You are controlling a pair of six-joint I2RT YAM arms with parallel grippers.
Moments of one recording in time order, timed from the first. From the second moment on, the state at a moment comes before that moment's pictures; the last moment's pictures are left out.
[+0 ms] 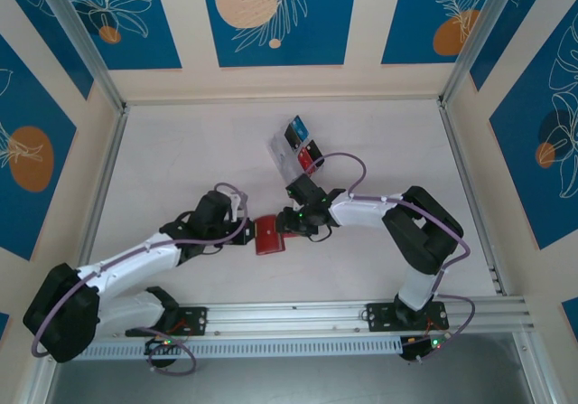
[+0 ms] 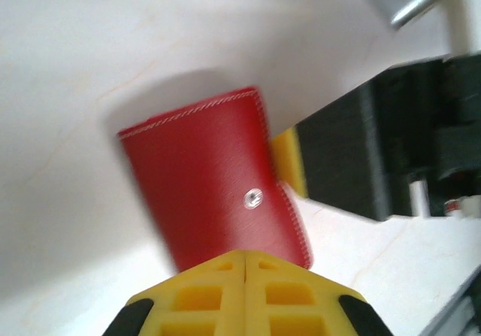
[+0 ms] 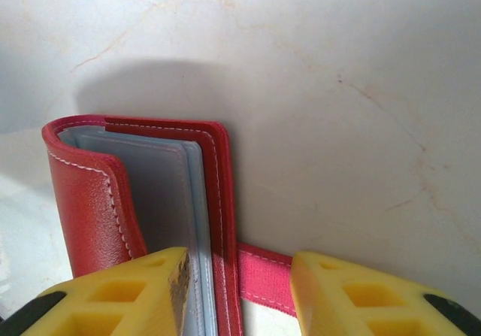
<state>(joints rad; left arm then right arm) -0.66 1.13 0.53 -0.22 0.23 -0.61 0.78 1.75 0.93 -0.27 -0.27 0.81</state>
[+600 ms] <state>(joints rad) -0.67 1.38 0.50 -0.10 0.28 -0.62 0.83 1.71 0.95 -0.35 -0.17 0.78</state>
